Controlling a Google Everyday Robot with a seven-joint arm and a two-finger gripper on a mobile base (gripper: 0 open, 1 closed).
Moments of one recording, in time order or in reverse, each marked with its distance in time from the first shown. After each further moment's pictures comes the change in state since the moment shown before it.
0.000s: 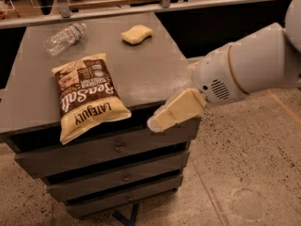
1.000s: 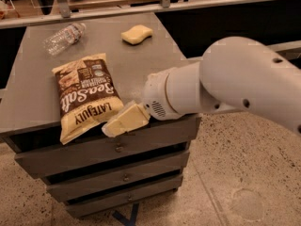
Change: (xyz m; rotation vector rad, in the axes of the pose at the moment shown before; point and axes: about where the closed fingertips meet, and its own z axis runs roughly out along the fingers) arm -0.031 0.022 0.103 0.031 -0.120 -0.023
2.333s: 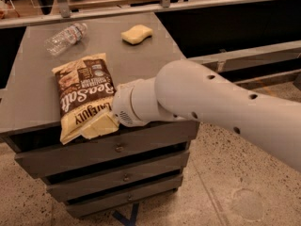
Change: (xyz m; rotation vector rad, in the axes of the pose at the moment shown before) arm -0.011 0.026 0.072 -0.043 -0.037 -0.051
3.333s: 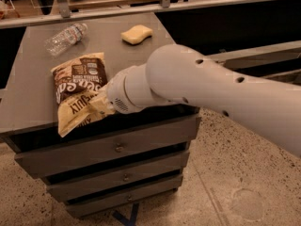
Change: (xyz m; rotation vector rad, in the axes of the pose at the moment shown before) arm -0.023 -0.017 0.007 0.015 0.011 -0.064
